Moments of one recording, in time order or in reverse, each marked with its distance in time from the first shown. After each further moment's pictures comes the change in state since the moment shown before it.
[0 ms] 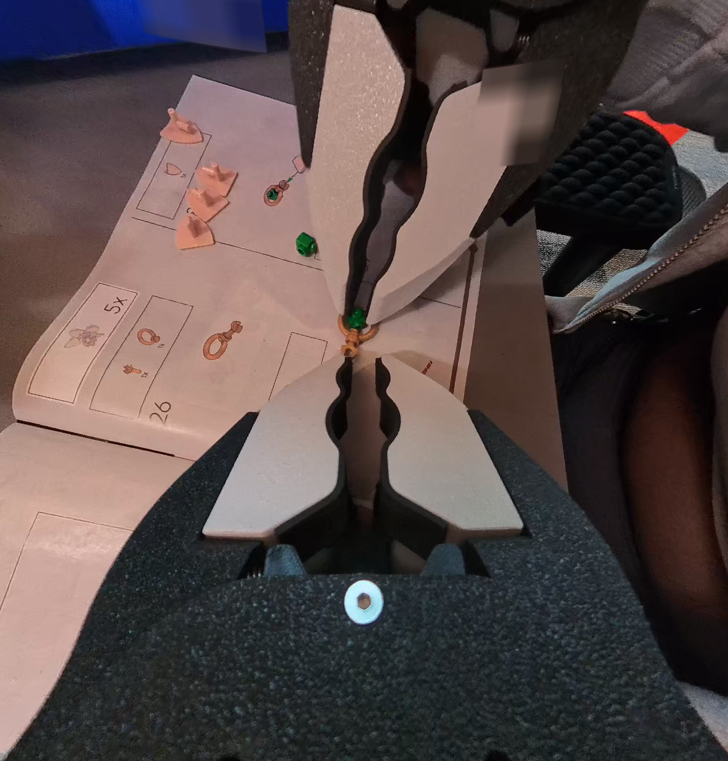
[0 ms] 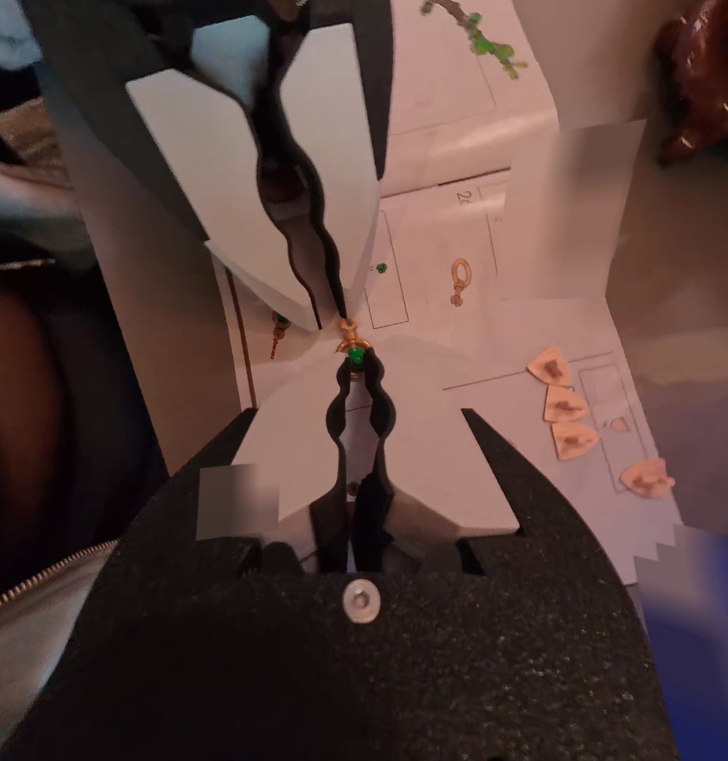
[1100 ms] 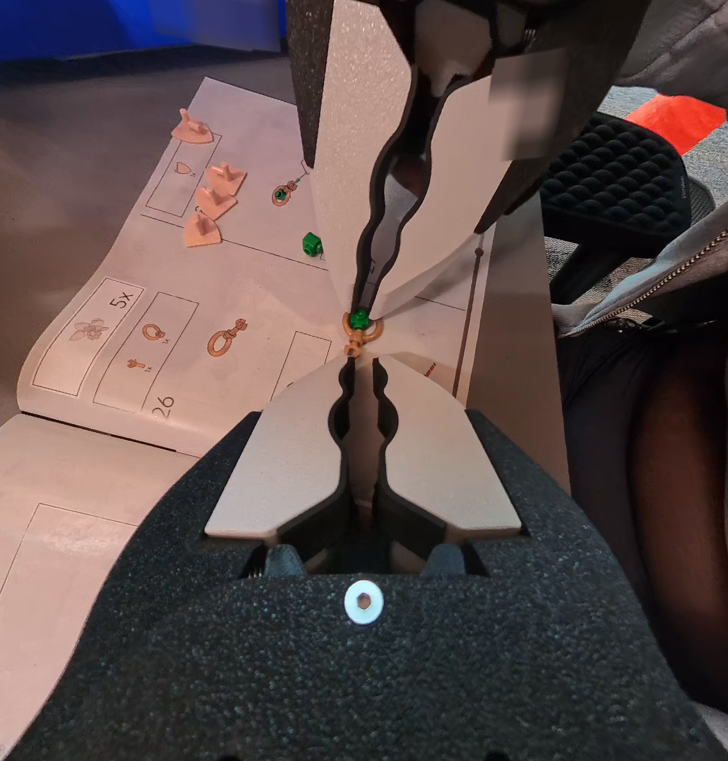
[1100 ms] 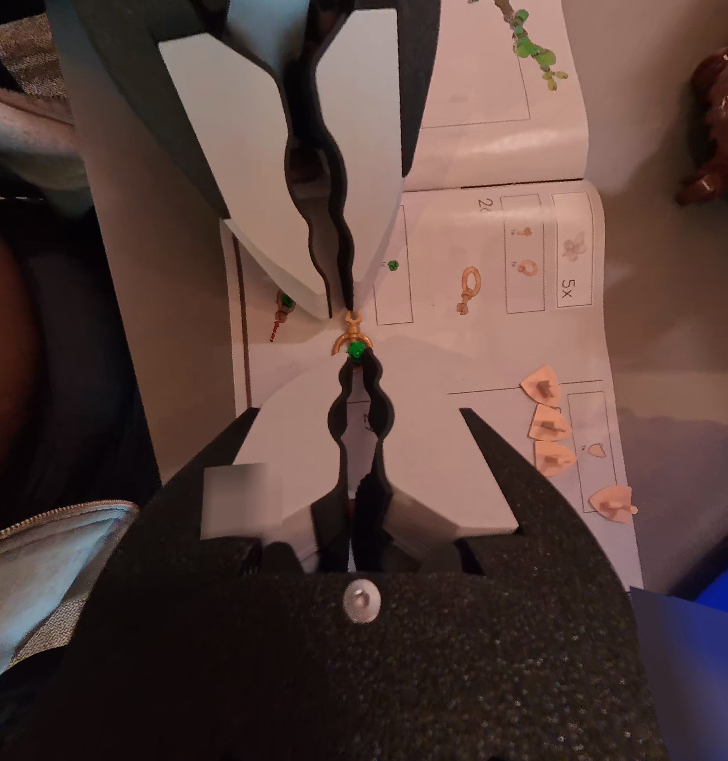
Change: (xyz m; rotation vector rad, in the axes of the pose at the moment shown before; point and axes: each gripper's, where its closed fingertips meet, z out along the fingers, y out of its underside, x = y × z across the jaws) left arm -0.002 0.000 0.000 0.012 -0.025 -0.014; right arm 0.000 0.002 -0.001 -0.054 -0.033 -0.138
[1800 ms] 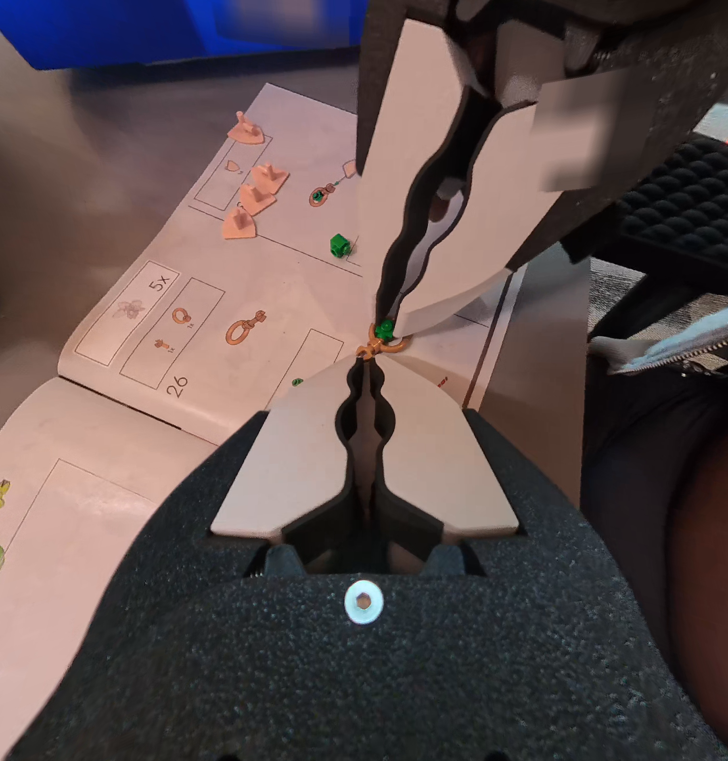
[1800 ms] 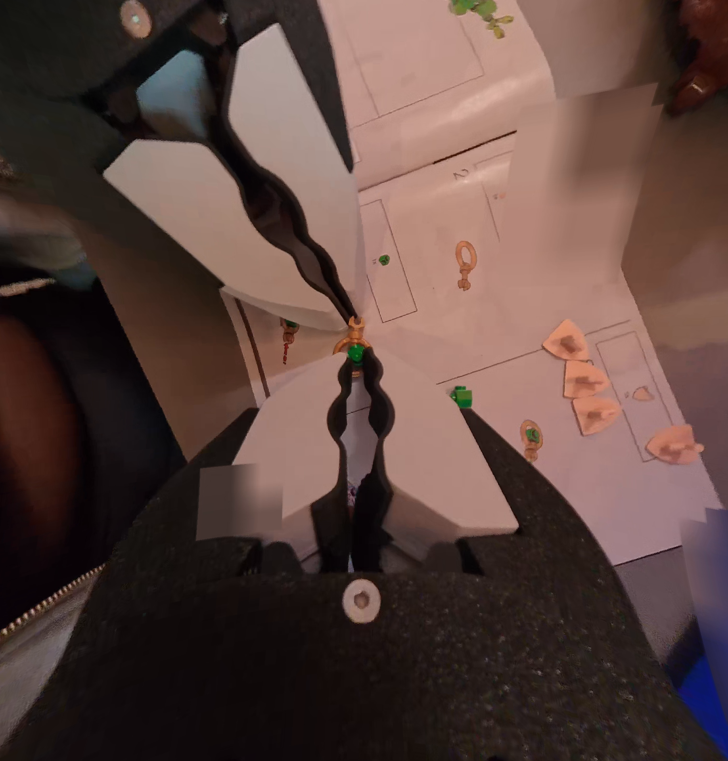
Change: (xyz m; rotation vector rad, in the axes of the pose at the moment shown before) left arm -0.005 -0.001 0.002 0.018 -0.192 -0.051; right arm -0.003 -0.001 0.002 0.002 0.061 0.237
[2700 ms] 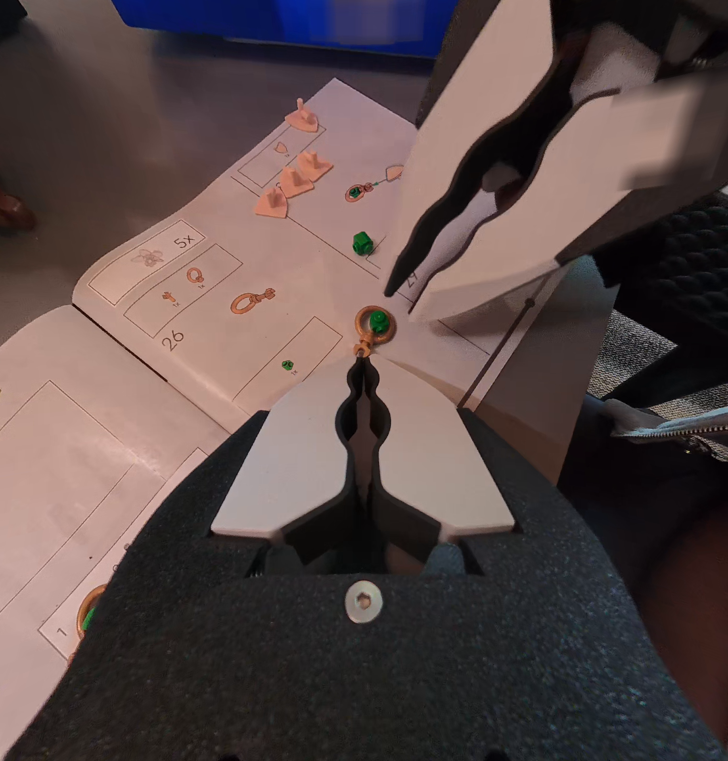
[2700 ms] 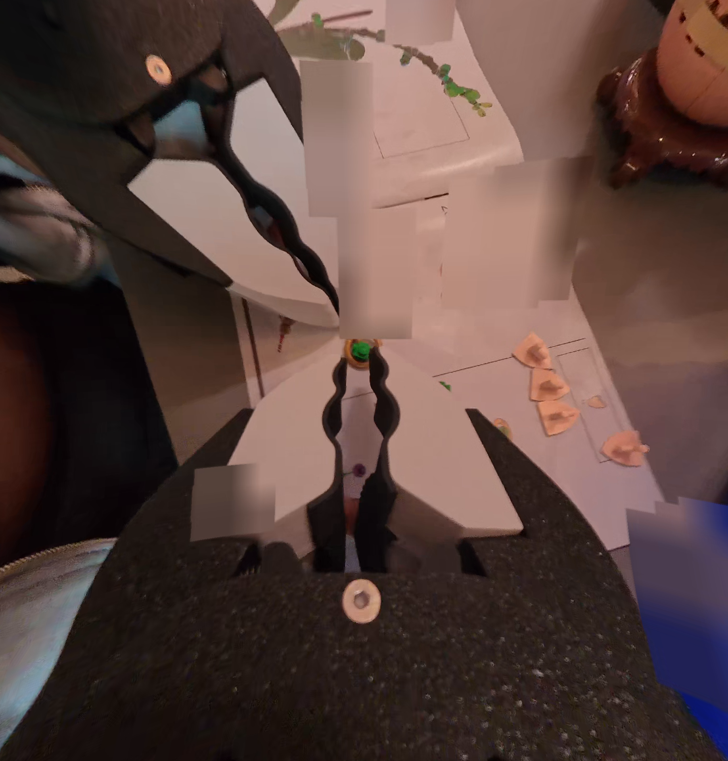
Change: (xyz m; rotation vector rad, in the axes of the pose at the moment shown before) left arm 0.004 0.000 0.000 0.020 -0.164 -0.168; right arm 0.005 -0.002 -0.013 0.146 0.015 -0.112
